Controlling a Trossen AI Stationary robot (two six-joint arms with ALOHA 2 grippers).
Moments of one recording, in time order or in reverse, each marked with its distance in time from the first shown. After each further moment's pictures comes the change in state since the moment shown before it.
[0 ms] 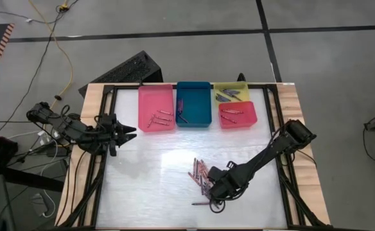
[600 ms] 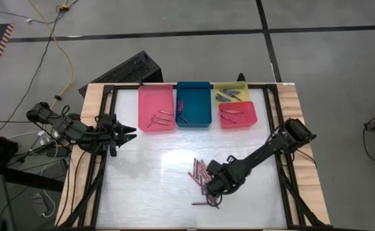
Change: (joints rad) left arm 0.000 0.000 0.000 -0.020 0.001 0.003; right arm -0.056 0.000 -0.002 -0.053 0.060 0.013
